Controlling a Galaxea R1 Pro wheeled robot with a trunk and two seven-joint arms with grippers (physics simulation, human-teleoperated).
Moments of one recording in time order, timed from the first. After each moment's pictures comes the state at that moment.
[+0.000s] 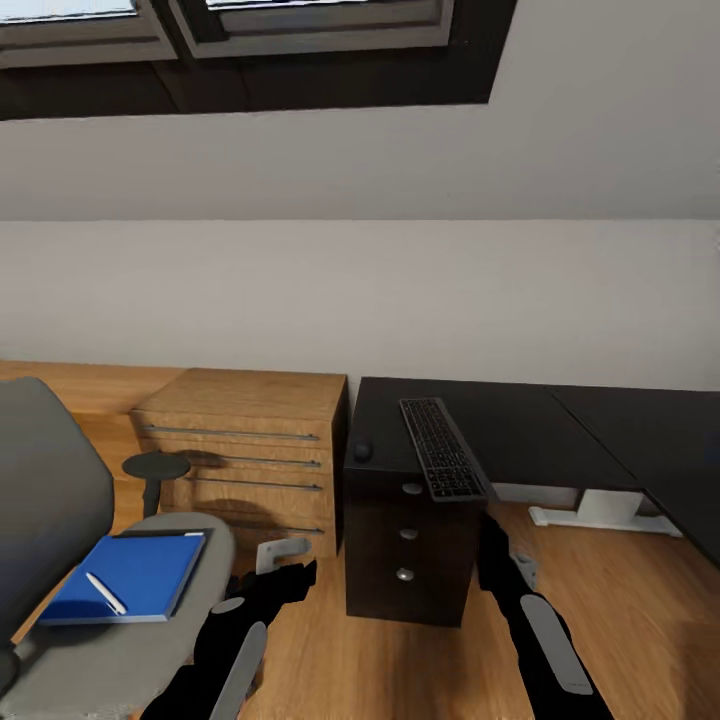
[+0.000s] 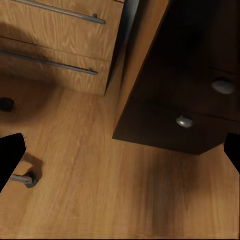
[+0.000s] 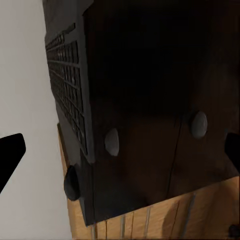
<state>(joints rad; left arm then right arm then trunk) -0.20 -0.10 -0.22 -1.40 0.31 0.59 0.32 -0.33 0.10 -0.19 -1.05 -1.39 0.06 -0.13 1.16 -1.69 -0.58</state>
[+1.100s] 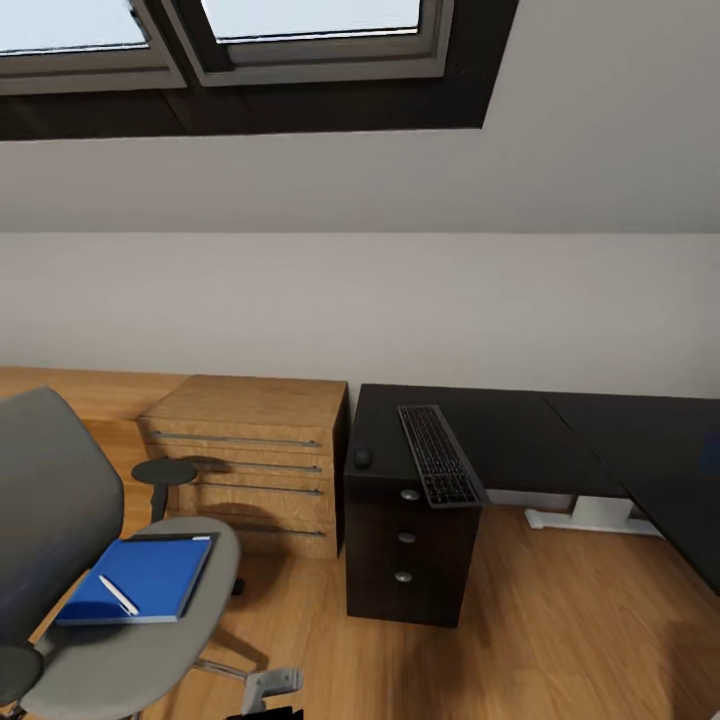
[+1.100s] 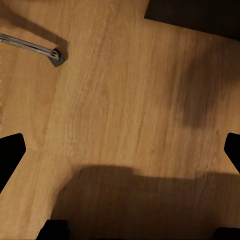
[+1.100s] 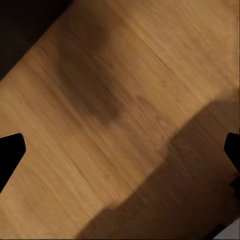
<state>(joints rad) -0.01 -0.08 -0.23 -1.14 0.31 0.53 0.32 -0.33 0.11 -0.19 -0.15 -0.61 -0.21 -0.15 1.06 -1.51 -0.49</state>
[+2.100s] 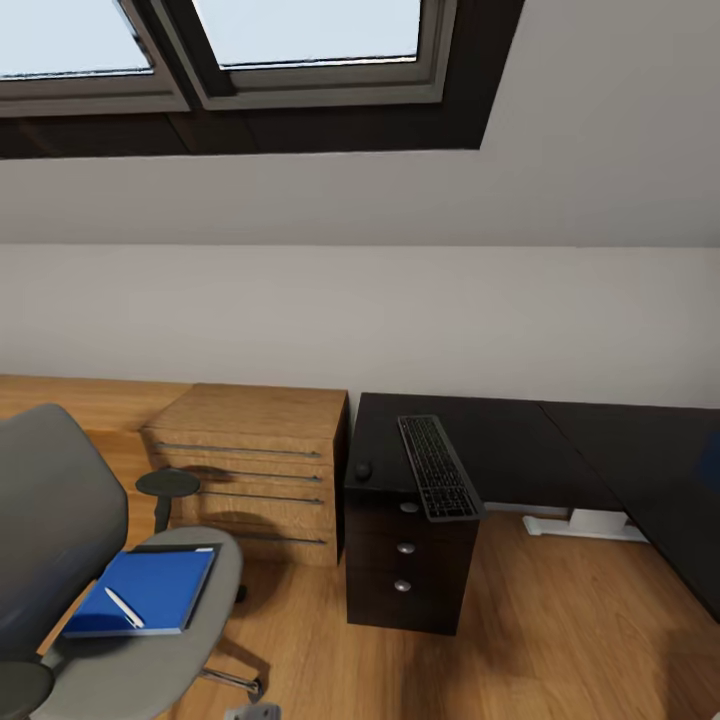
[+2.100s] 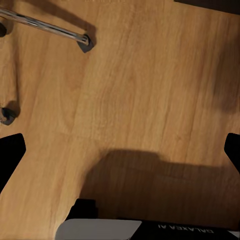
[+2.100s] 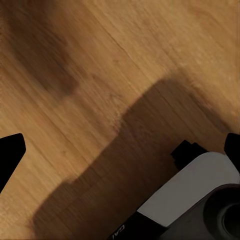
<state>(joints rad) -0.01 -0.03 -0.23 -0.99 0.31 0.42 0.32 -0.33 0.05 -0.18 0.01 -0.61 -0.22 -0.15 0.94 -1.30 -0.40</state>
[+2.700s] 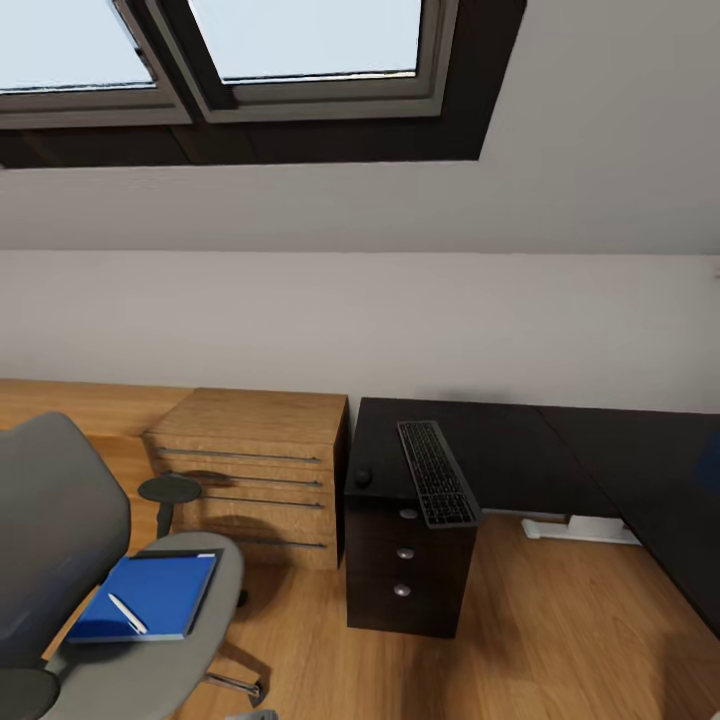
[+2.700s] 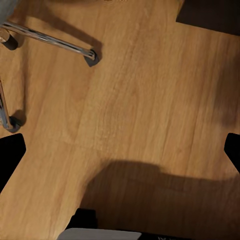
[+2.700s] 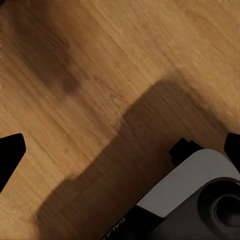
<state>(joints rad) -0.01 -0.03 -0.23 -0.92 0.31 0.29 0.32 -0.33 0.05 -0.18 0.01 -0.61 -0.22 -0.15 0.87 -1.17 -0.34</state>
